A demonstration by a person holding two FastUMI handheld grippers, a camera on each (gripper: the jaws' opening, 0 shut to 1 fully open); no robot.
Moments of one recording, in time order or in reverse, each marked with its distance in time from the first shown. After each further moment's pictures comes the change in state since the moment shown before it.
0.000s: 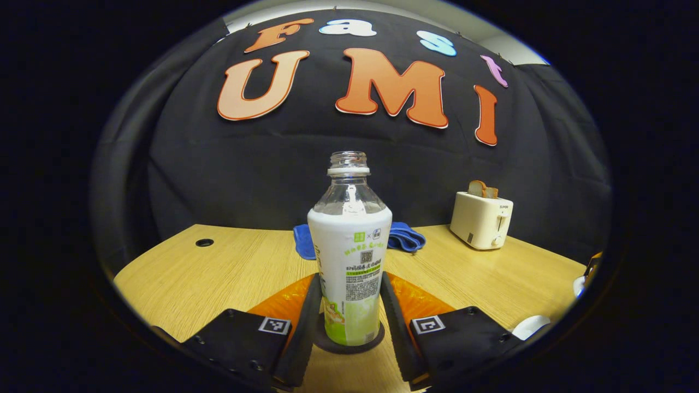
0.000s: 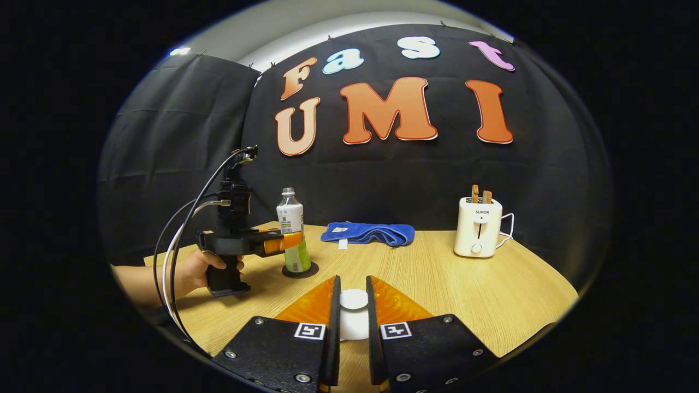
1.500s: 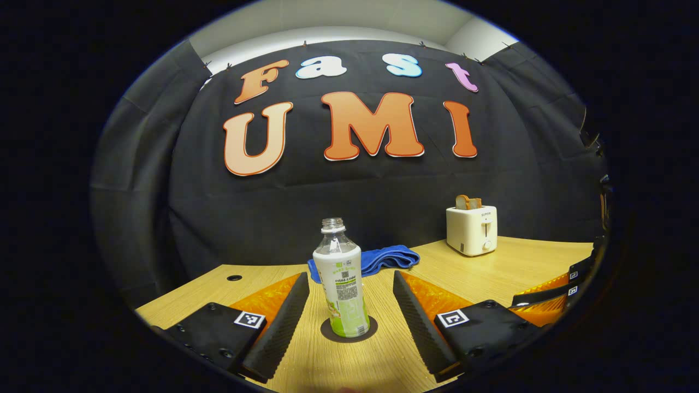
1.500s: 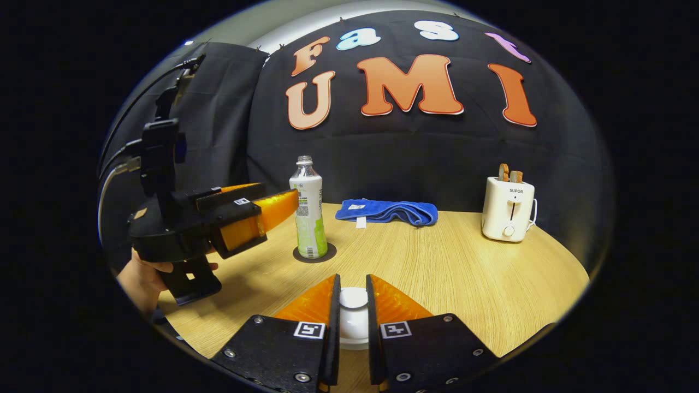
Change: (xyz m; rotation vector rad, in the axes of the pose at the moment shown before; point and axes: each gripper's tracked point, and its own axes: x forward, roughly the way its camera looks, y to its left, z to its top) left arm -0.096 -0.028 0.044 0.153 -0.204 0.059; right arm 0.046 0.042 -0.049 -0.026 0.117 0.046
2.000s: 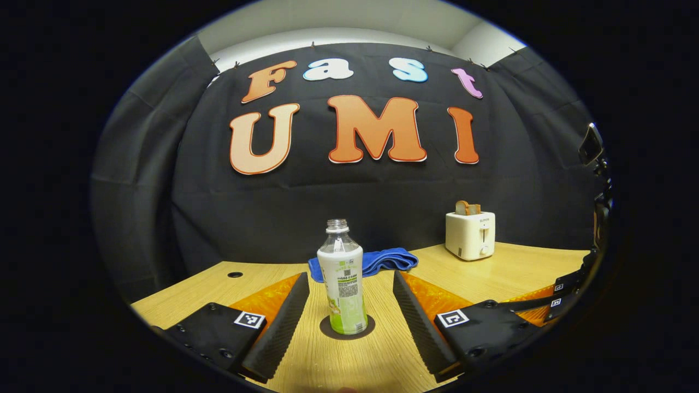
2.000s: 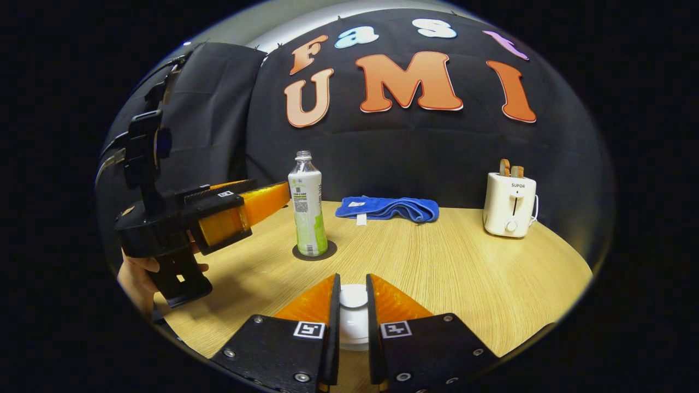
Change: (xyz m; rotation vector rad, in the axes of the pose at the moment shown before) left arm -0.011 0.001 0.002 -0.041 -0.008 0.010; right arm 0.005 0.003 -0.005 0.011 -0.004 0.004
